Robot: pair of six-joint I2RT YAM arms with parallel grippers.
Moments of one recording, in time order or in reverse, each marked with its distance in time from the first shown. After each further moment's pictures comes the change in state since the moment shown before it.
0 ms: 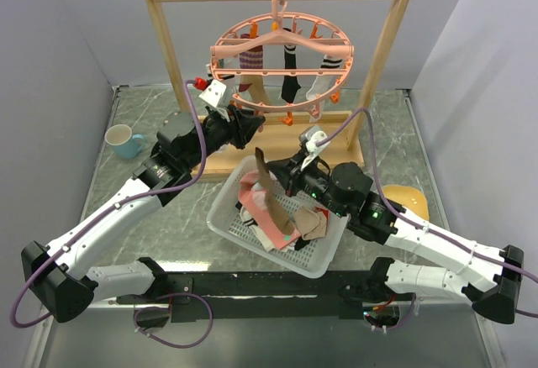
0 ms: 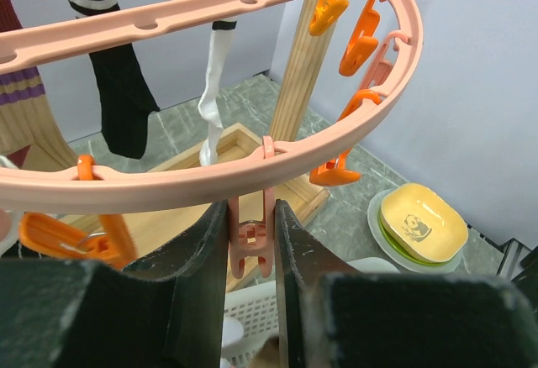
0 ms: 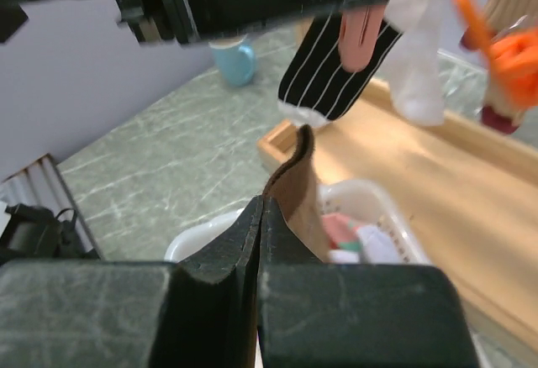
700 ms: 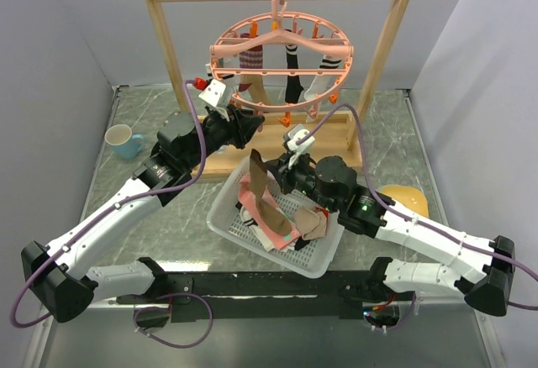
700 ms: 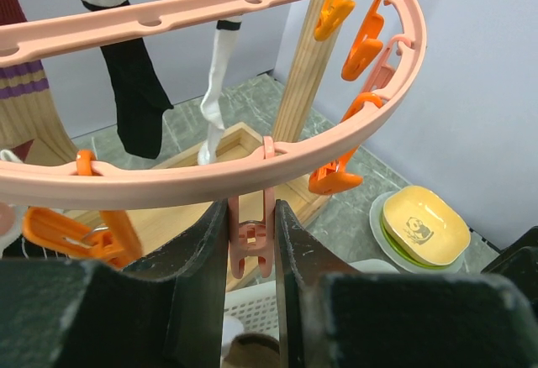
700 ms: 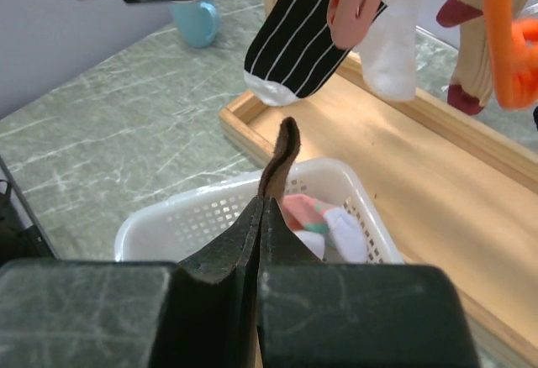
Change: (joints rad) left arm -0.001 0.000 0.001 -0.004 -0.013 -0.009; right arm 0.000 0.085 0.065 -0.086 0.044 -0.097
